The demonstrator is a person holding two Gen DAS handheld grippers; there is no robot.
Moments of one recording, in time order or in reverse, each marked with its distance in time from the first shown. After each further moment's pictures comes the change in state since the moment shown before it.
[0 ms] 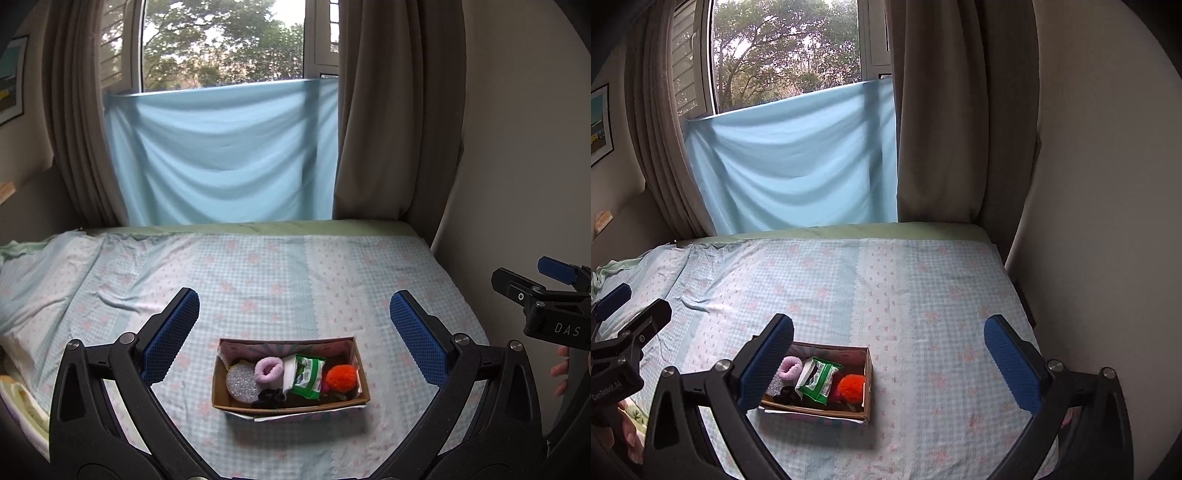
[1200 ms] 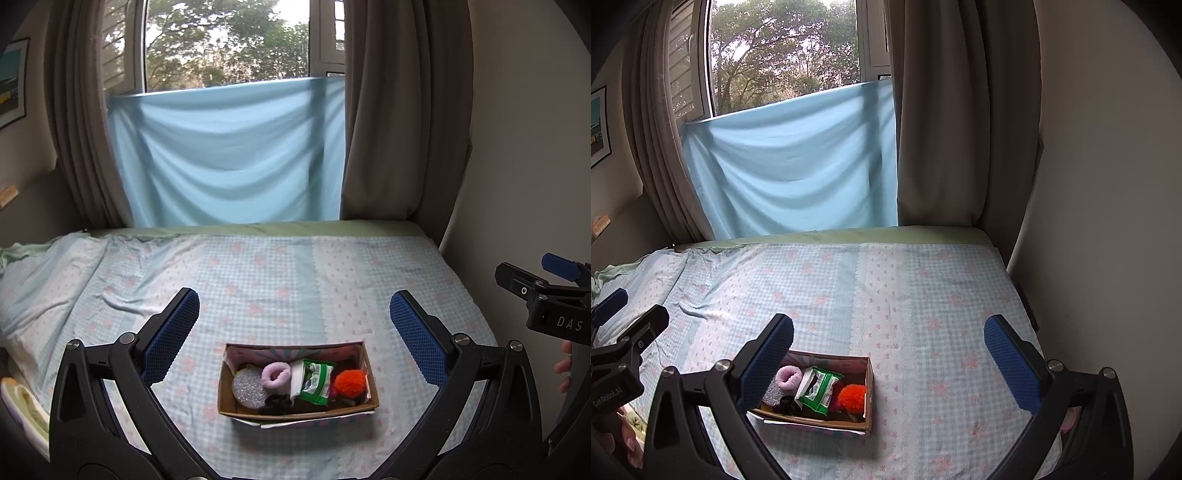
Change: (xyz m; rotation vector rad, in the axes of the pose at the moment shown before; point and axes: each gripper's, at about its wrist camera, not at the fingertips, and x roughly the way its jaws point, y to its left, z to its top) left arm 0.009 0.005 0.005 0.003 0.002 0.023; right arm 0.010 -0.005 0.008 0.007 -0.015 -0.001
